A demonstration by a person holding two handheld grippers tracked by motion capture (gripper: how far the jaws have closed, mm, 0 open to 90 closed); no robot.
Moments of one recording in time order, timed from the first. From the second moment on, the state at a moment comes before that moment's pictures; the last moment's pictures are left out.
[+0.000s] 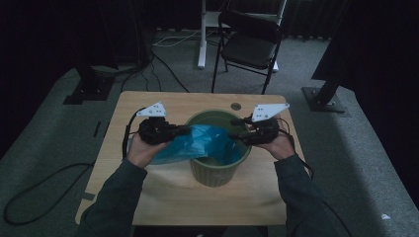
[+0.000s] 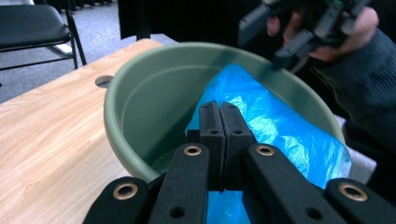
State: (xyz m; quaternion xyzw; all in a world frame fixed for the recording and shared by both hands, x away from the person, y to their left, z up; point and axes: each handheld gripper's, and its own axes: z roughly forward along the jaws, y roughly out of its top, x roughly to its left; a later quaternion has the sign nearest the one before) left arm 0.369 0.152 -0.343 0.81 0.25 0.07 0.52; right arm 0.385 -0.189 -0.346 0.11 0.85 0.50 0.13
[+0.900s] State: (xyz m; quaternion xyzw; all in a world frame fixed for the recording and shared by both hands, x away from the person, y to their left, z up) left arm 0.387 0.114 -0.329 0.78 0.33 0.12 0.53; right arm 0.367 -0.157 -0.345 0.08 0.85 0.50 0.13
